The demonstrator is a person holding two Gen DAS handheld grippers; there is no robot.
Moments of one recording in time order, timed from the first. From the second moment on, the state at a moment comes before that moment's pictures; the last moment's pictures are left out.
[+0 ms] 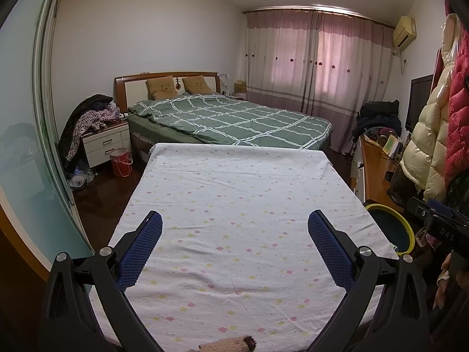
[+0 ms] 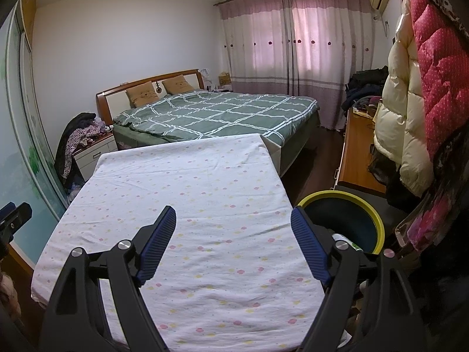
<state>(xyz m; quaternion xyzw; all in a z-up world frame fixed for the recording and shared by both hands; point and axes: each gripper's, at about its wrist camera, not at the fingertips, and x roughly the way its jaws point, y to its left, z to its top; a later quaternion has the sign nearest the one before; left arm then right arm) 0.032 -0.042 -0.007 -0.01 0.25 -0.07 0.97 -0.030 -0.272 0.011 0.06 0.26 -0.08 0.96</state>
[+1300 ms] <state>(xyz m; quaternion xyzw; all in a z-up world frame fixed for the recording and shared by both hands) 0.040 -0.049 -0.016 -0.01 0.26 -0.09 0.96 -0.030 -0.268 0.008 0.06 0.26 -0.08 0.96</state>
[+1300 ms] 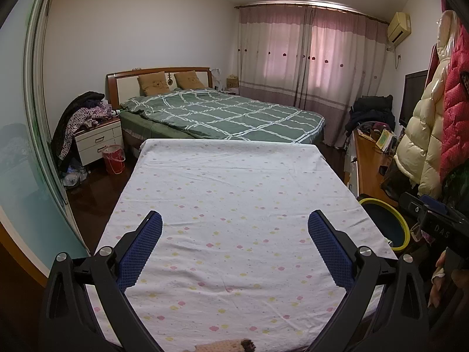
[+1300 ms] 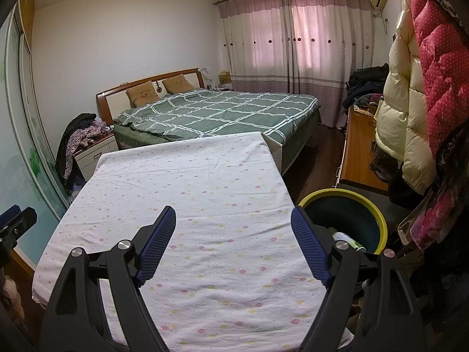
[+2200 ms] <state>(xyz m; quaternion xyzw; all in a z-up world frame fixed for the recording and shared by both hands) 0.052 -0.051 -0.021 -0.02 0.27 -0.11 0.96 -0.023 -0.264 0.006 0.06 0.26 -0.07 0.96</state>
